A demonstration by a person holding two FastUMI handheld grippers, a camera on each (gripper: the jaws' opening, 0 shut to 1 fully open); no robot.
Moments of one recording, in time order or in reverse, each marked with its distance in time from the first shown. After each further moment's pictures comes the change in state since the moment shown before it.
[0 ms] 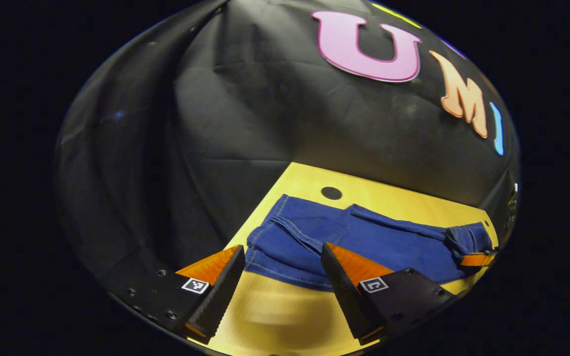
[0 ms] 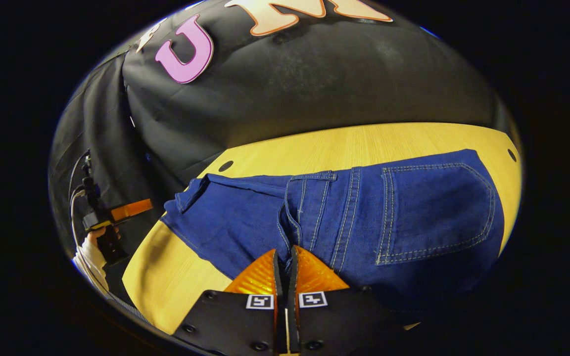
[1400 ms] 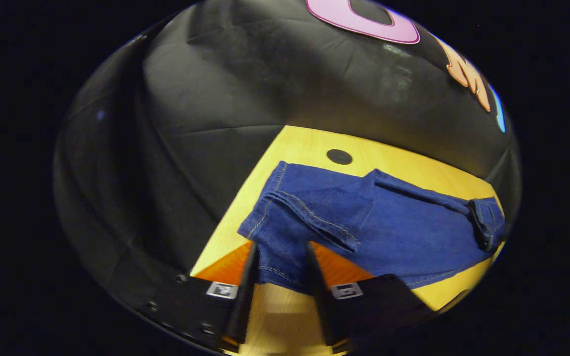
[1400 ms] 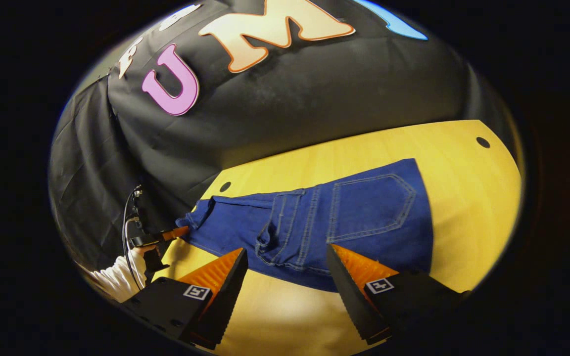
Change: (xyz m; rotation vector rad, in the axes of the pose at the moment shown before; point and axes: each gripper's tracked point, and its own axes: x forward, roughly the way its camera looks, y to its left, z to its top) left arm 0.039 -0.015 -0.016 0.028 0.157 -0.097; right arm -0.103 -0.029 0.018 0.115 -0.031 -0.069
